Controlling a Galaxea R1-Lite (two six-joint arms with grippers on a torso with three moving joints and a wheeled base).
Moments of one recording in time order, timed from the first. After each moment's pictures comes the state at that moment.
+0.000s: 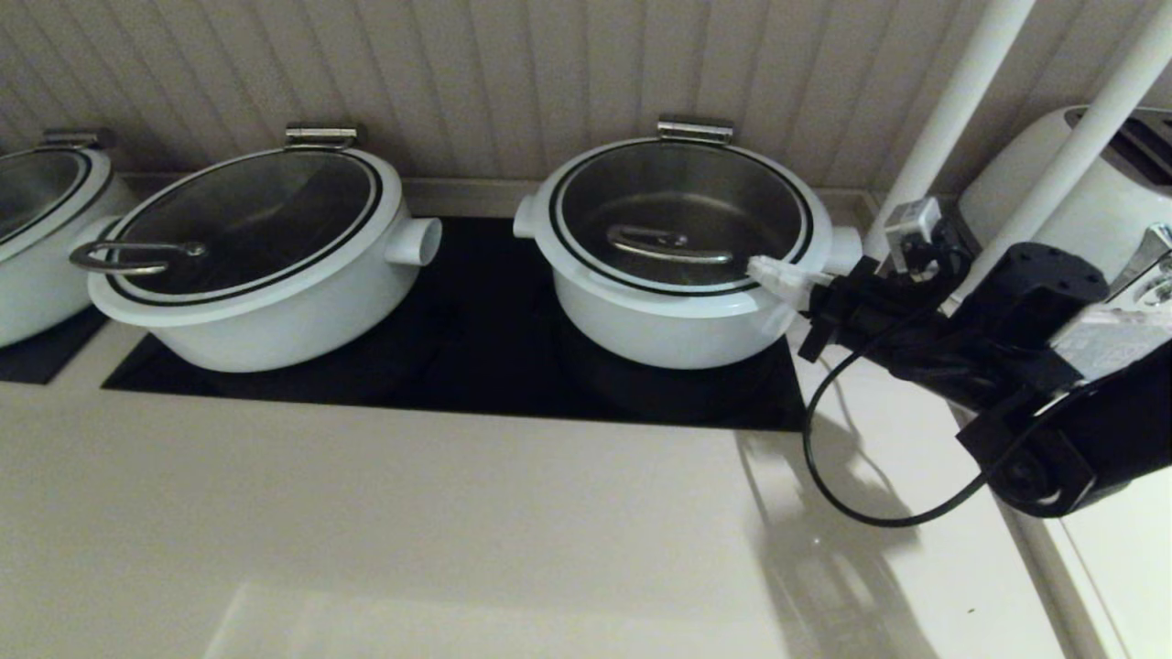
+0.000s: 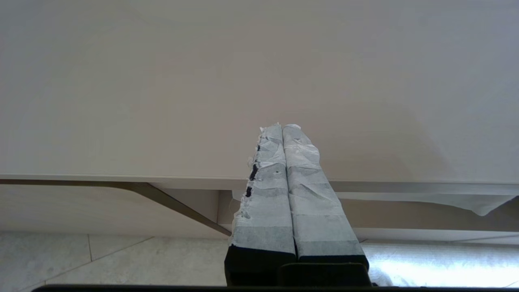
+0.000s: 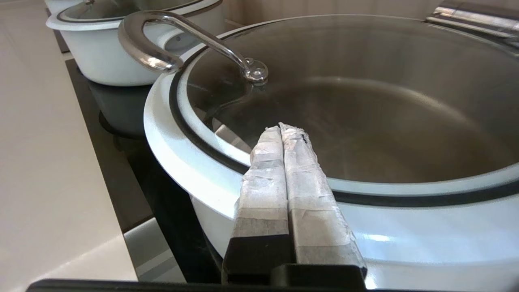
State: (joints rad) left arm 0.00 0.00 -0.10 0.26 -0.04 0.04; right arm 0.26 1.94 -0.82 -1.44 0.59 -0.02
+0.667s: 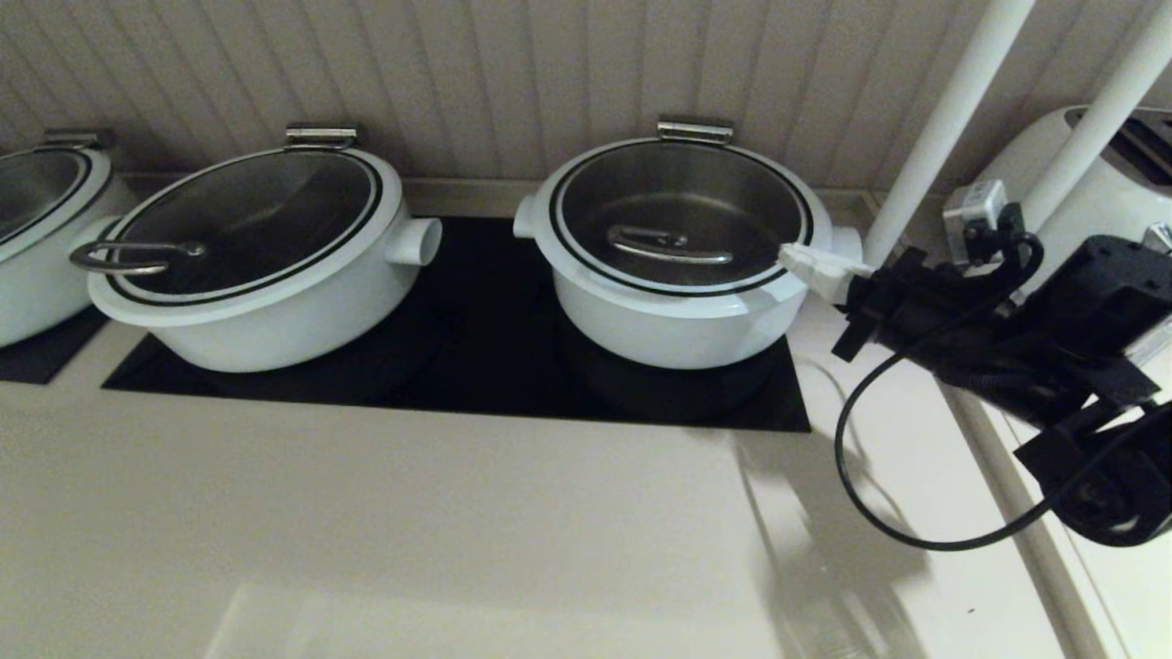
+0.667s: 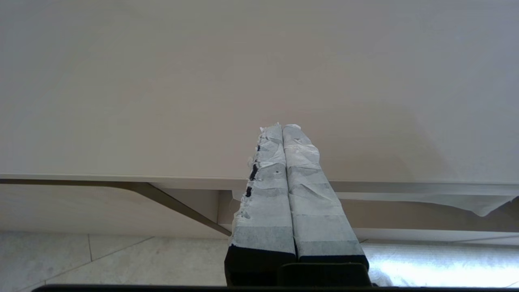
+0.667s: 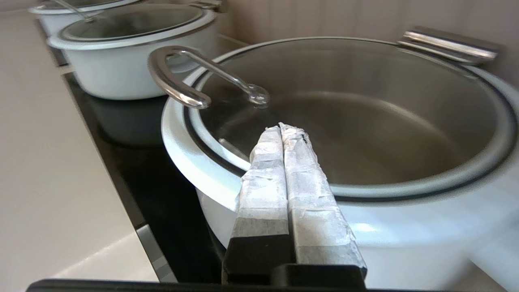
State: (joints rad) left arm 0.00 0.00 -0.10 0.26 -0.04 0.04; right arm 0.26 1.82 -0.72 -1.44 0.54 -0.01
